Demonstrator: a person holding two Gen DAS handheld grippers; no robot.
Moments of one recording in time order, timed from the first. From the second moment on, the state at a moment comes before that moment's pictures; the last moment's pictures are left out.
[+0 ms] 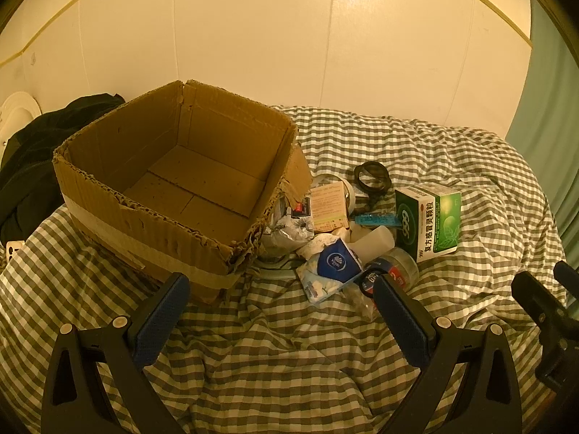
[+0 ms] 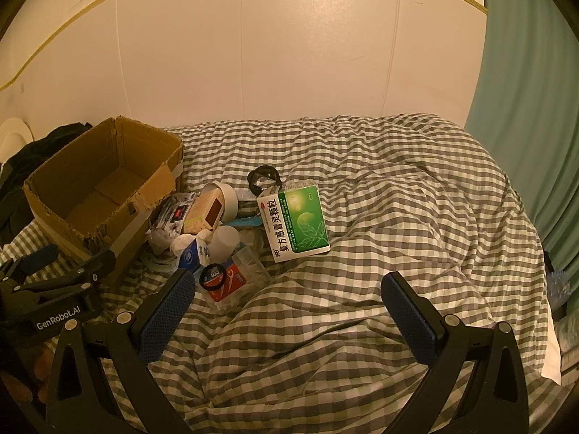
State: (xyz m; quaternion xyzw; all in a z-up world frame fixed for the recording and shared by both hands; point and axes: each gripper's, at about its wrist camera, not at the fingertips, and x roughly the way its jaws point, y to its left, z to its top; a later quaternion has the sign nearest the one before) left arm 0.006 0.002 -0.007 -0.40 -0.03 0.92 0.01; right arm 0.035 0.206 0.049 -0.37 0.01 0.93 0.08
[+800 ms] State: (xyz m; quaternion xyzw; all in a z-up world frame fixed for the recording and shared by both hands) left arm -0.014 0.062 -0.072 -0.46 0.00 0.89 0.05; right arm 0.017 0.250 0.051 -0.38 0.07 0.92 0.09
